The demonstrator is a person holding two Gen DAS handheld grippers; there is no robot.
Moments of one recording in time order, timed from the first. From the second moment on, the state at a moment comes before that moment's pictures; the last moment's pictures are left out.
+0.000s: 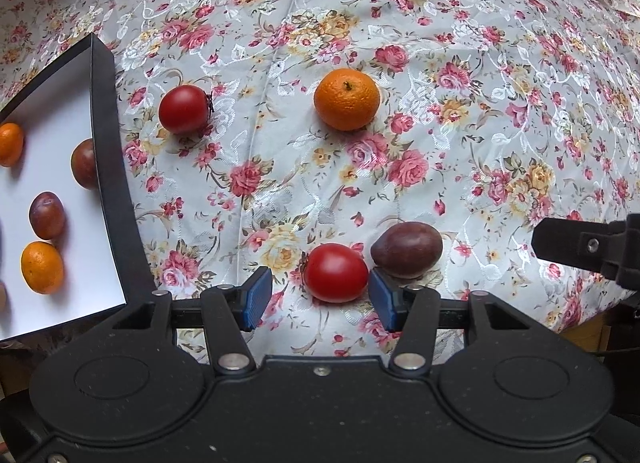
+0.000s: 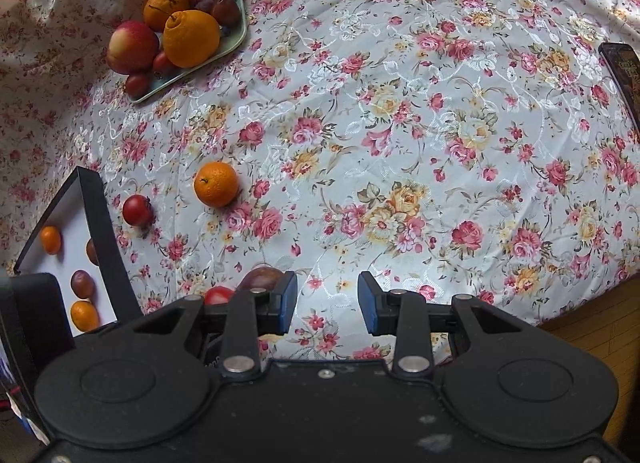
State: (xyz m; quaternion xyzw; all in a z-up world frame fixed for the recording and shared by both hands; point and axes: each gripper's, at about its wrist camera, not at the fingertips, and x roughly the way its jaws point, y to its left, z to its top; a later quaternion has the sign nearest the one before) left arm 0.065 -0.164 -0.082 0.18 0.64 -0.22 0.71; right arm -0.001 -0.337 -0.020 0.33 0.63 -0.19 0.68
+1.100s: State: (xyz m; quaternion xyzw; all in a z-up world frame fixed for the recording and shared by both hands) left arm 0.104 -0.130 -0.088 0.12 0.65 -0.14 0.73; right arm 0.023 -0.324 -0.044 0.30 0.59 -0.19 0.72
